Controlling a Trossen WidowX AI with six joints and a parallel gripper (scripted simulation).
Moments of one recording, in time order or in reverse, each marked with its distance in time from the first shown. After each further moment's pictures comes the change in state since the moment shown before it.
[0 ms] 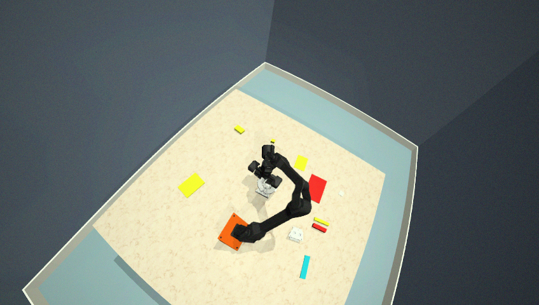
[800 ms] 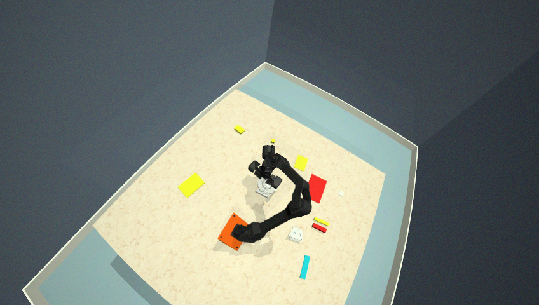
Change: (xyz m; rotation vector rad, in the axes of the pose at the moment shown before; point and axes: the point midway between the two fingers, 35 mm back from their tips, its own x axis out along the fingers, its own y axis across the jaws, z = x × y) arm 0.003 0.000 0.001 0.010 -0.001 0.003
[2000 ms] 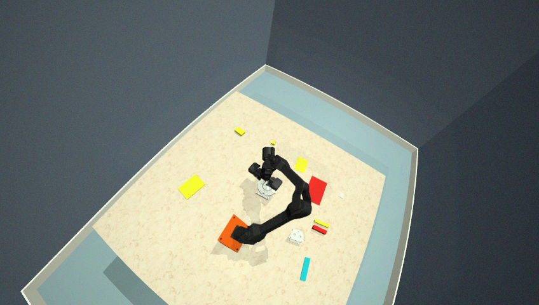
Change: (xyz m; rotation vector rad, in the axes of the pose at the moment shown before) arm 0.000 0.000 0.000 0.000 0.000 0.000
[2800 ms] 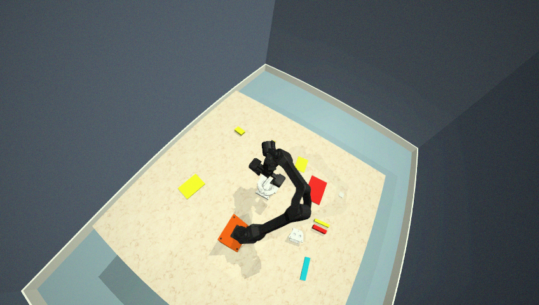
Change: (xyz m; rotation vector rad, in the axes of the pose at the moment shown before) arm -0.065 -0.008 -0.007 -0.027 -0.007 0.017
